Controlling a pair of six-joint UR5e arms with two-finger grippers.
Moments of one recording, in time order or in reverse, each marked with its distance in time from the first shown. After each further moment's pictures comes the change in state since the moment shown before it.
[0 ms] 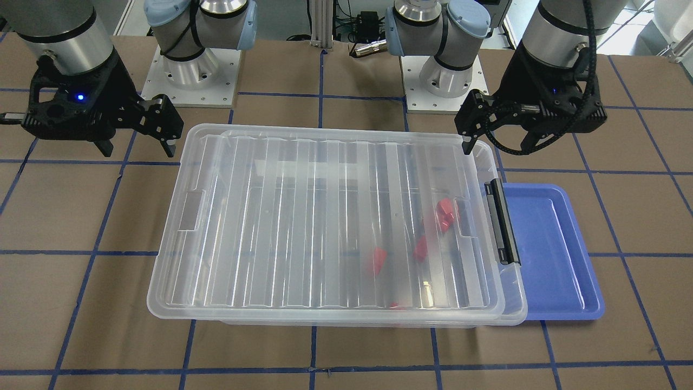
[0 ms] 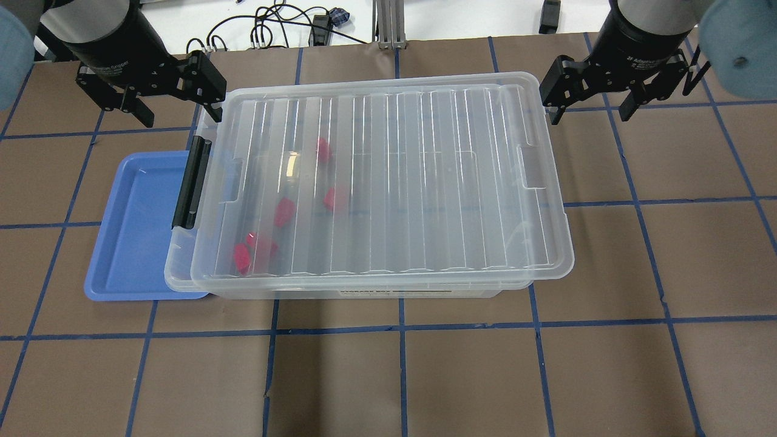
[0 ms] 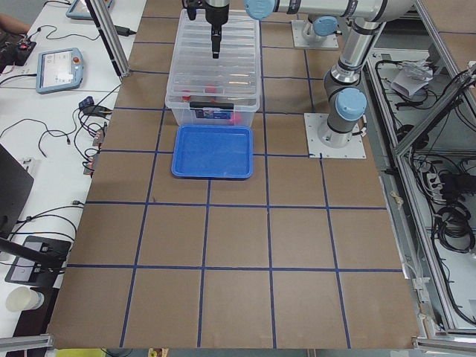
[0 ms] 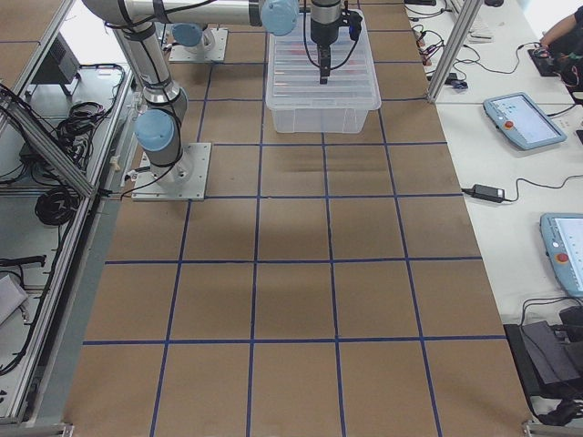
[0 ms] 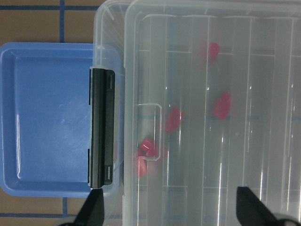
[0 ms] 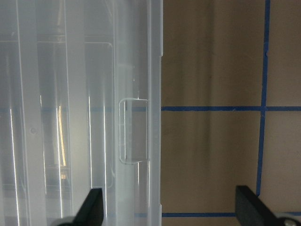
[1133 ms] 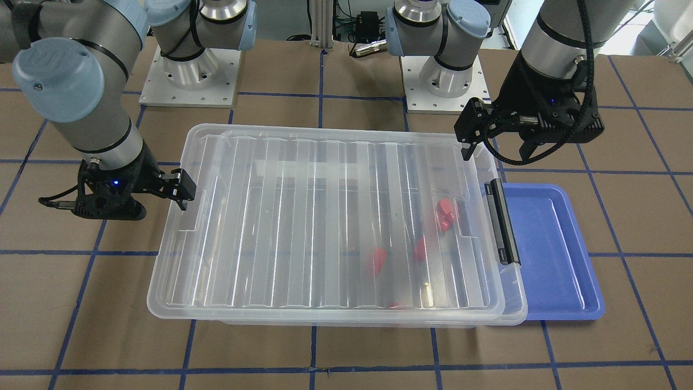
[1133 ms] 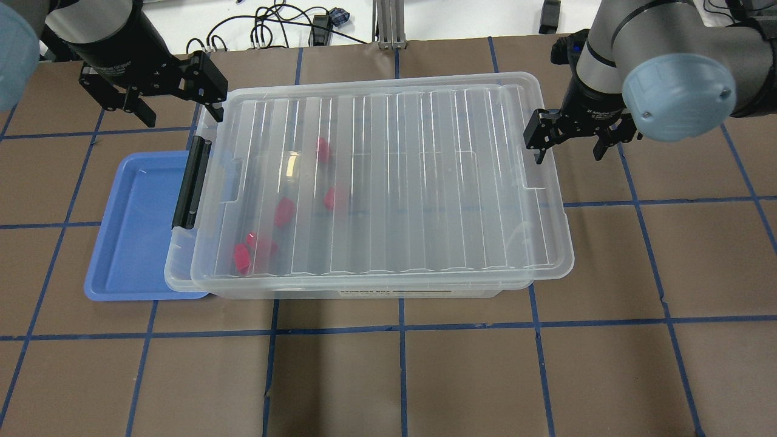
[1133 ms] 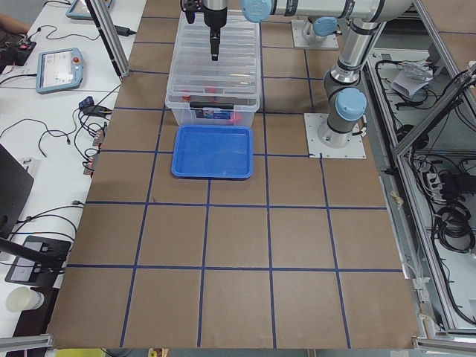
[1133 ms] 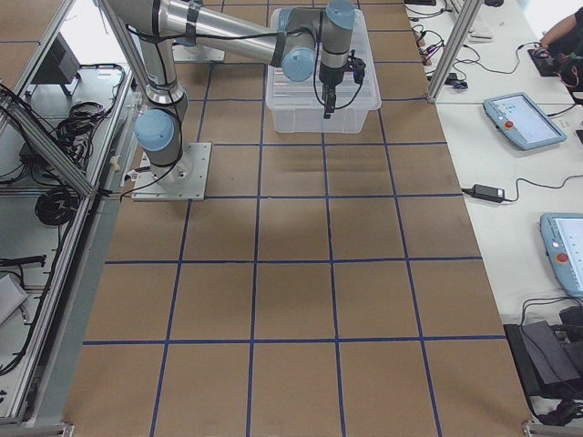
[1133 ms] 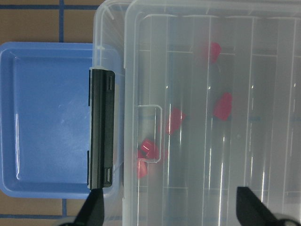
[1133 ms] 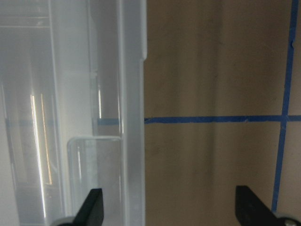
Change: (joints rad) left arm 0.003 -0.023 0.002 0.000 0.000 0.000; right arm -0.002 0.144 0.152 -0.245 -0.047 0.003
